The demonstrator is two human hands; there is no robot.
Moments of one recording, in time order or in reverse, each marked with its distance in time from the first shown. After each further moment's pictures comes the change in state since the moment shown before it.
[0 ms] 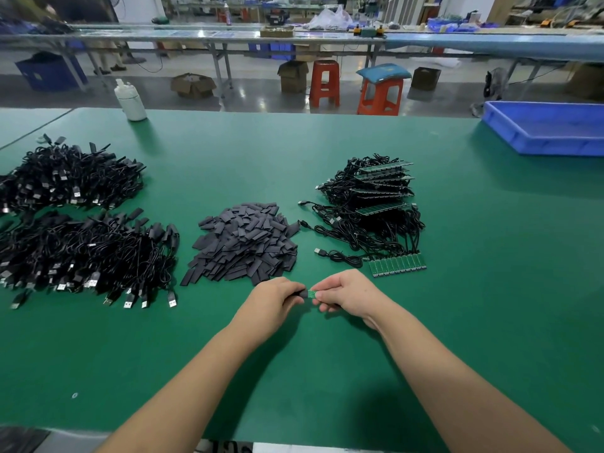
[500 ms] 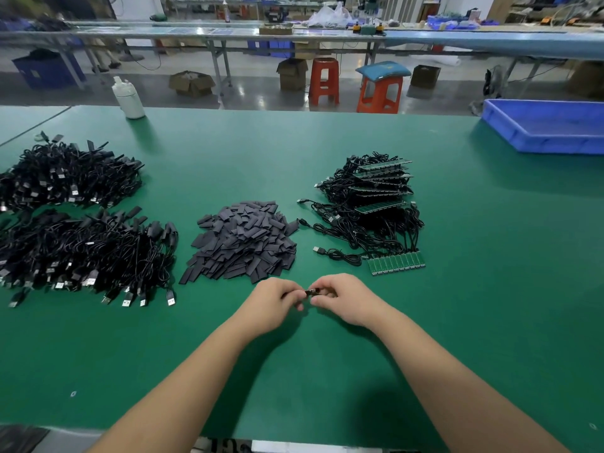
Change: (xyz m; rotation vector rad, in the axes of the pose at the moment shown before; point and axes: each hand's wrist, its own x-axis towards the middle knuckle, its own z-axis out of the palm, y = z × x) left_hand 0.008 0.002 0.001 -0.177 -0.151 -0.244; right_hand -0.002 0.002 0.003 -0.591 0.022 -0.228
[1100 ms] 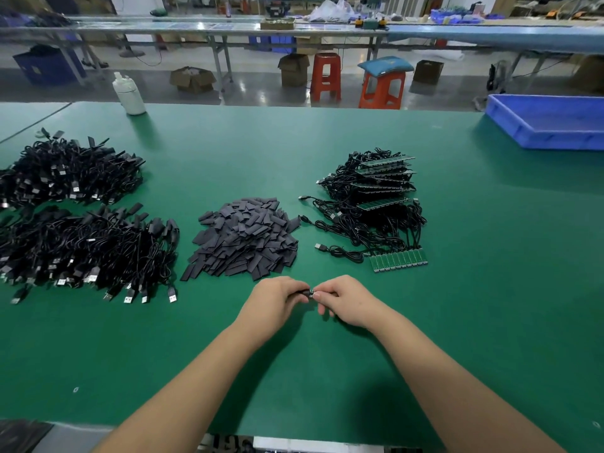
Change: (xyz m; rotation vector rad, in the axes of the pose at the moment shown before) left_hand -0.003 -0.003 0.008 0.206 0.145 0.245; right_hand -0.002 0.005 0.009 0.098 -0.053 0.011
